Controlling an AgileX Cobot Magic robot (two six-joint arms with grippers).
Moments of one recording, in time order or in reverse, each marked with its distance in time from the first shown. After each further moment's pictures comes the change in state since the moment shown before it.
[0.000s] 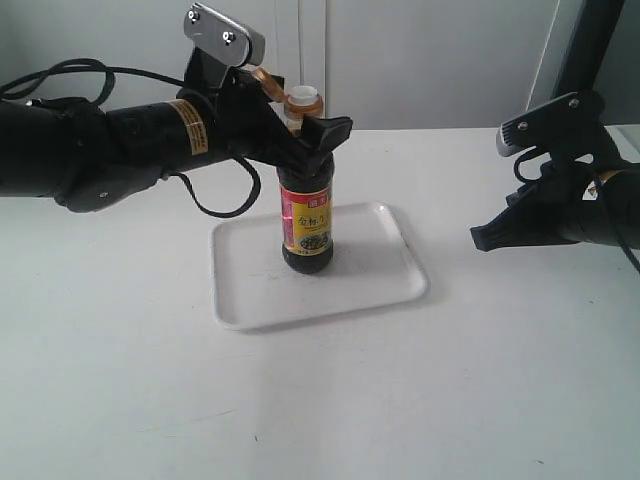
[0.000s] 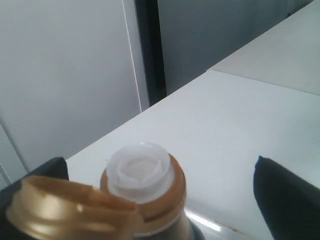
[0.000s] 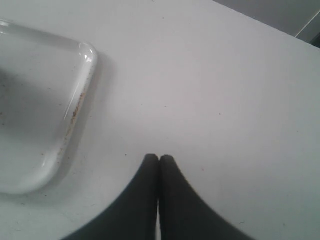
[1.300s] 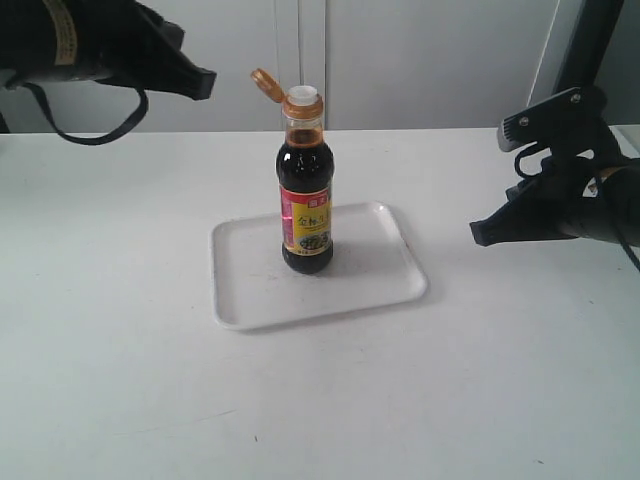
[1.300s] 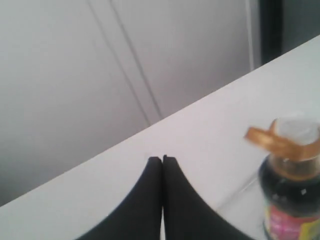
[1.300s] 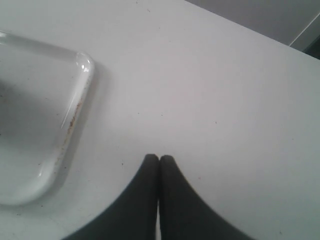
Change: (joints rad) left arm 0.004 -0.373 0.000 0.243 0.716 -0.215; right arm 0.000 0.000 0.000 0.000 -0.031 0.000
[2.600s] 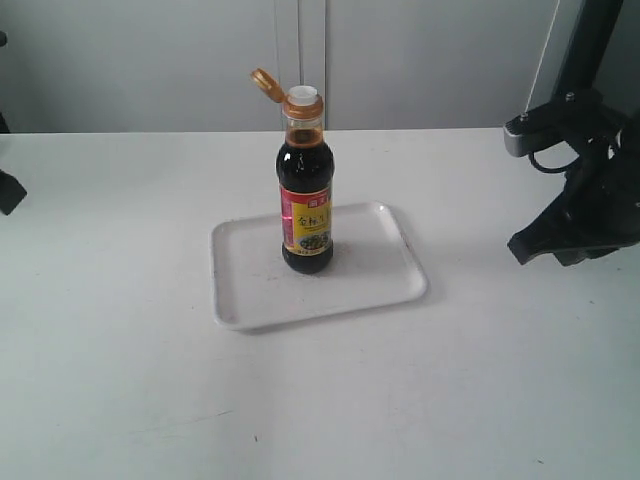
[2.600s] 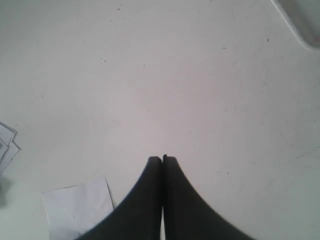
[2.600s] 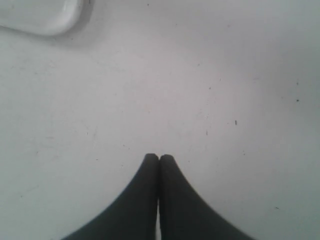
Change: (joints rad) left arm 0.255 -0.097 -0.071 -0.755 0.950 0.784; right arm 0.000 -0.008 -0.317 -0.150 0.936 0.112
